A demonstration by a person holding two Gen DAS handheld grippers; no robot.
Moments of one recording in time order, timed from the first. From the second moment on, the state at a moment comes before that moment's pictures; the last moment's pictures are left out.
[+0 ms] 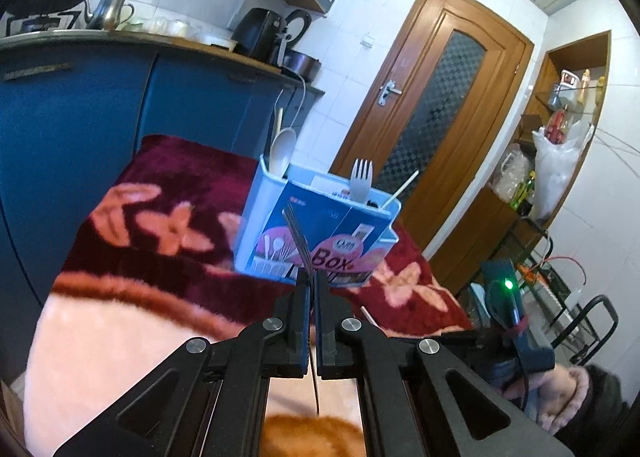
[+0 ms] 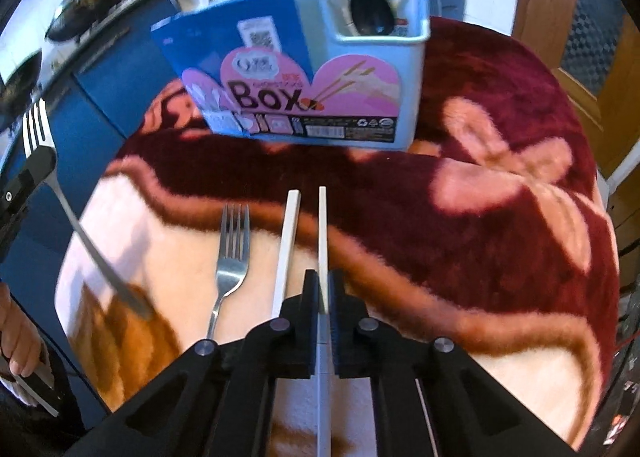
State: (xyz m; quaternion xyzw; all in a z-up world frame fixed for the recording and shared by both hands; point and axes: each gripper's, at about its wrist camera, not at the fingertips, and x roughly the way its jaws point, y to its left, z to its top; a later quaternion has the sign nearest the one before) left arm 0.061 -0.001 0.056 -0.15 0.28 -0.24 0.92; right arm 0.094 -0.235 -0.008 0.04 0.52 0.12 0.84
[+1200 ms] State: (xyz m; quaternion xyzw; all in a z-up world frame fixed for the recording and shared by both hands) left arm 0.138 -0.030 0.161 -0.05 0.13 -0.14 0.98; right arm -0.004 -0.272 0.040 0.13 0.26 0.08 0.95
